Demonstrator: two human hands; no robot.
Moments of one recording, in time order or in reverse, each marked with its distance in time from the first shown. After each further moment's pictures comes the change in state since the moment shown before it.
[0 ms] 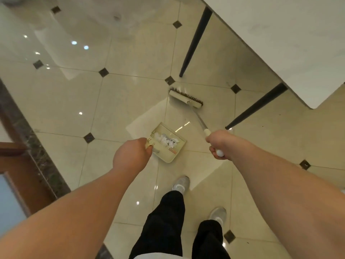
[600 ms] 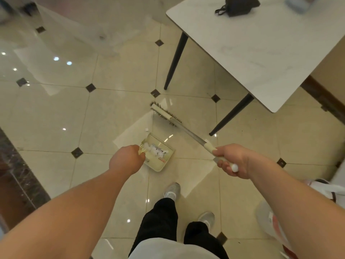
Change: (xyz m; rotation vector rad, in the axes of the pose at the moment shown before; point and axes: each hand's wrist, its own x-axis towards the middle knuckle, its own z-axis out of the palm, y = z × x) left_hand -0.007 0.008 -0.020 -0.067 -0.111 -0.036; right_hand -0.080 0.064 -0.077 0.205 -0.142 0.000
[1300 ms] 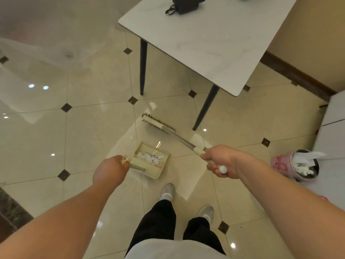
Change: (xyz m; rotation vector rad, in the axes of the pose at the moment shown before) left_hand -0.013 0.027 0.025 0.076 0.050 0.080; right_hand -0.025 0.062 -0.047 0.023 -0.017 -0.026
